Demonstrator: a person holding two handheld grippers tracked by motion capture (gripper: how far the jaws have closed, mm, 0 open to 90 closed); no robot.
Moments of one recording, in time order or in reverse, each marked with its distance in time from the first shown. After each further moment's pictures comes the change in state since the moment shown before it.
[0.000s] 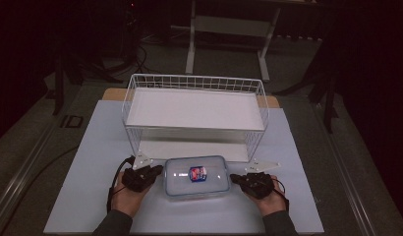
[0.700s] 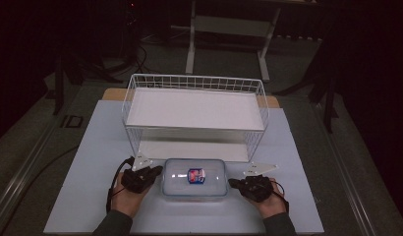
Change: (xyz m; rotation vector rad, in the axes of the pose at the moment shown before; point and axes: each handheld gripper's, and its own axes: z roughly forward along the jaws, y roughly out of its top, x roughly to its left) left arm 0.002 0.001 -0.001 -0.013 0.002 -0.013; right arm 0.006 -0.005 0.000 0.035 0.053 -0.015
